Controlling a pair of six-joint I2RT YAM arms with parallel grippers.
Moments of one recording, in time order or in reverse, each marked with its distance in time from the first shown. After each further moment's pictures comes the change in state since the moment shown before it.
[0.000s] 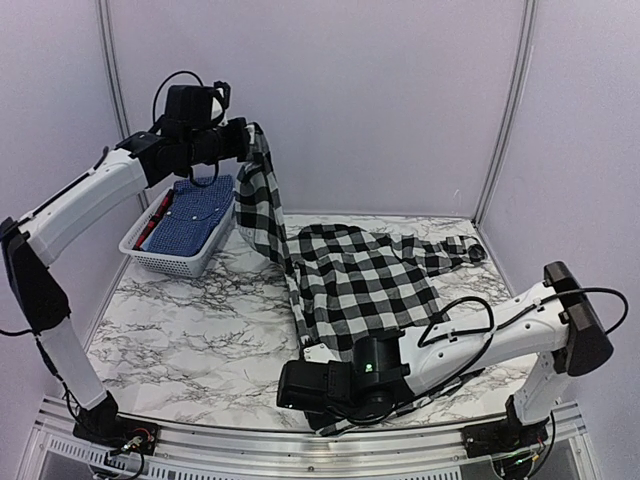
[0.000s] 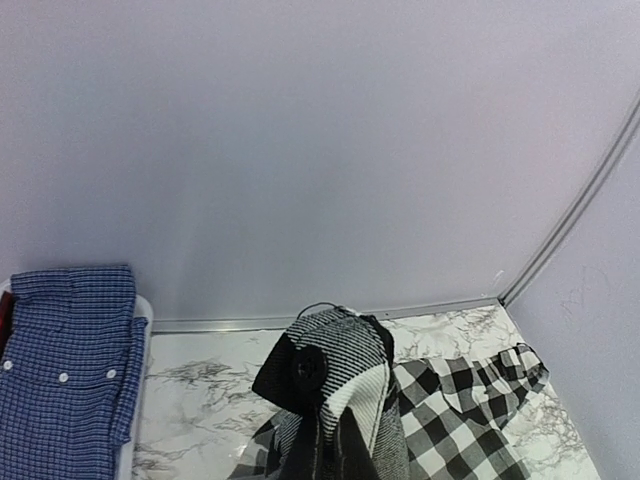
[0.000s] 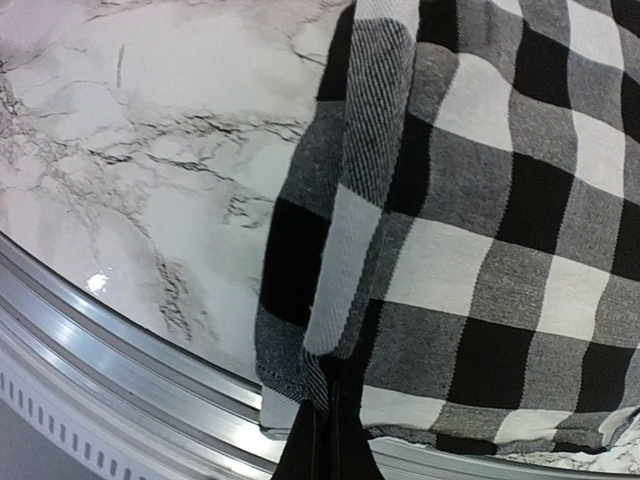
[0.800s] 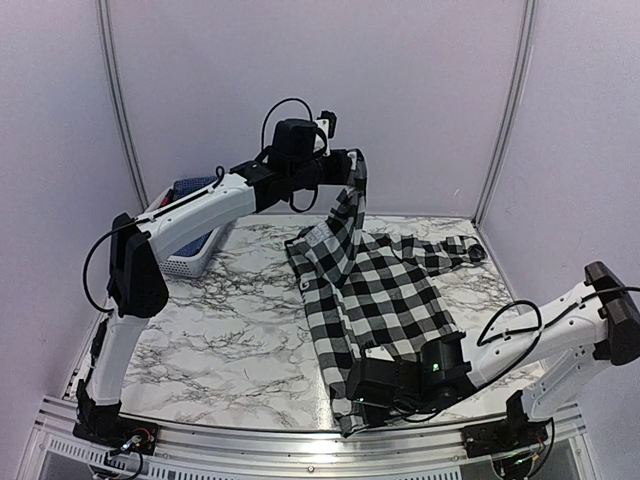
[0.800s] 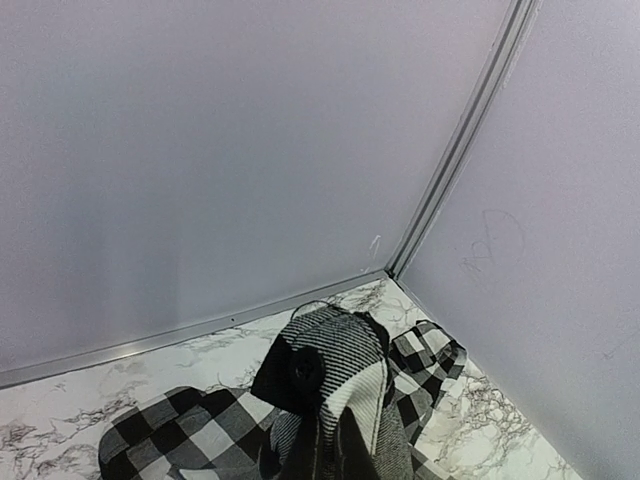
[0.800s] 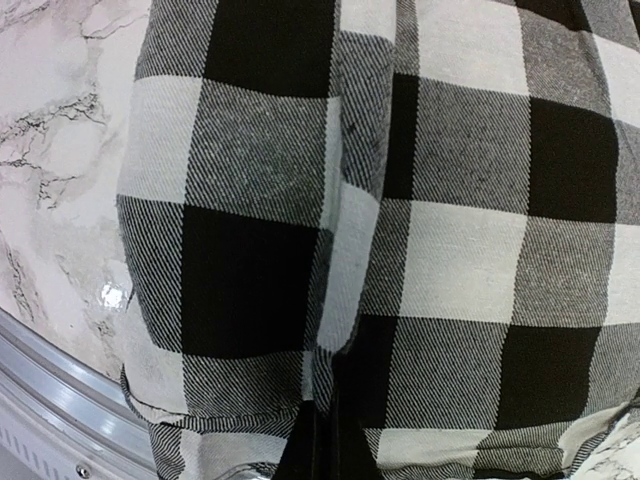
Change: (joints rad) left arm -0.206 0.592 0.508 0.171 0.137 0.028; right arm -0.080 -0.293 -0.472 0.193 -0.045 0.066
